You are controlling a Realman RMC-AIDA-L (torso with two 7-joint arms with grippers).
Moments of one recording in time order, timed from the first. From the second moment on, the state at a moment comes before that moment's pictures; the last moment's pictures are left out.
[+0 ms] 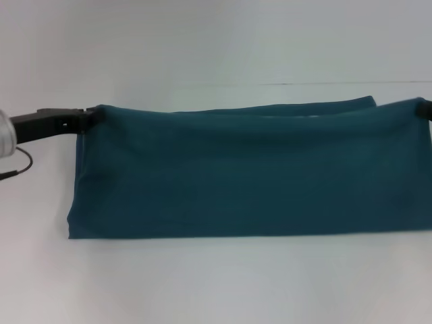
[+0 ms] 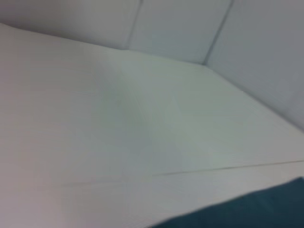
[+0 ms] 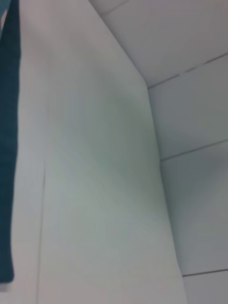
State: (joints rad) left arm -0.71 -2.07 0.33 0.67 2.29 1.17 -1.77; right arm 0.63 1.92 -0.24 -0.51 -2.20 -1.22 1.59
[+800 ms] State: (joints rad) left arm -0.77 -2.10 0.40 0.62 2.29 0.88 -1.75; right arm 0.74 1.95 -0.27 -0.45 -2.17 -0.98 1.55
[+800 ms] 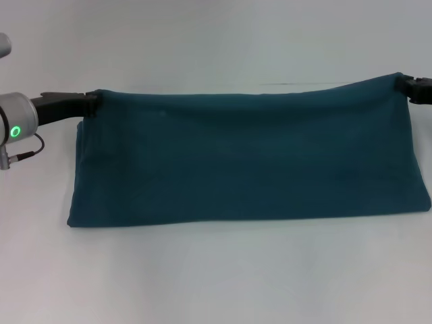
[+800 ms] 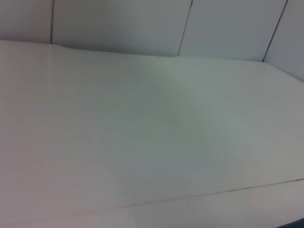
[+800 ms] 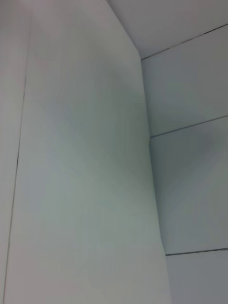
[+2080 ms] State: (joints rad) left arm -0.67 -2.16 0.40 0.76 2.17 1.04 -1.75; right arm 0.68 1.98 -0.35 -0.54 -2.11 -1.05 1.67
